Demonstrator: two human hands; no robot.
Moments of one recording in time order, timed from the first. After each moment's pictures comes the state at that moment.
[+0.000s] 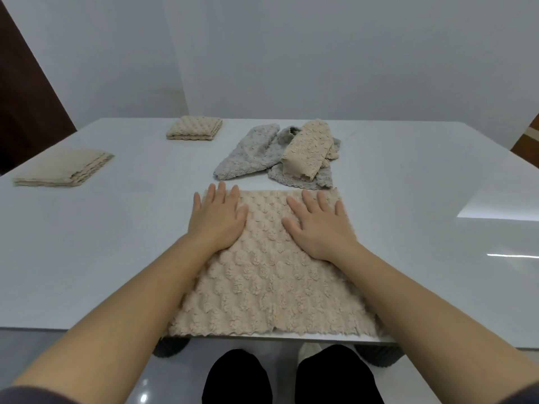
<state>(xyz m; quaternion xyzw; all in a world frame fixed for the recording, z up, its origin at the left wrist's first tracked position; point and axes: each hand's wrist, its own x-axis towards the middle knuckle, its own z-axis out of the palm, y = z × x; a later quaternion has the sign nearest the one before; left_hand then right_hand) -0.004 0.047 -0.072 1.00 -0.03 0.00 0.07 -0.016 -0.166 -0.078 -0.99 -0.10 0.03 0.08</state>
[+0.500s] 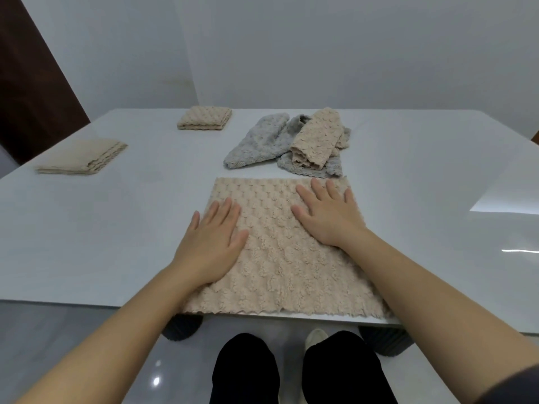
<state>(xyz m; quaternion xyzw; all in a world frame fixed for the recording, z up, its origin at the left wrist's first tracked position) -0.081 0.068 -0.078 0.99 -0.07 -0.03 0.08 -0.016 -0.167 -0.077 -0.99 -0.11 0.03 0.07</state>
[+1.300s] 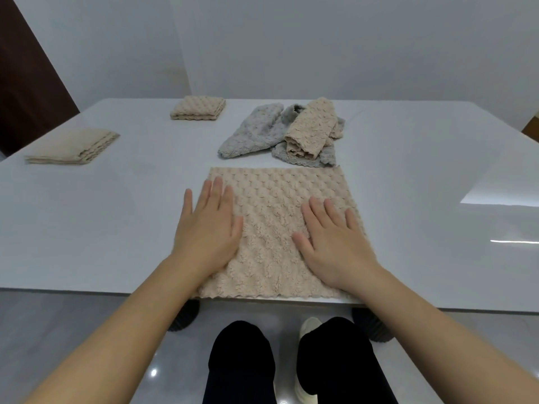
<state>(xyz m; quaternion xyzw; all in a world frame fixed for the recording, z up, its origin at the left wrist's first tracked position) -0.092 0.052 -0.068 1.00 -0.04 0.05 0.03 -0.107 -0.168 -0.076 -0.99 -0.11 0.04 0.08</state>
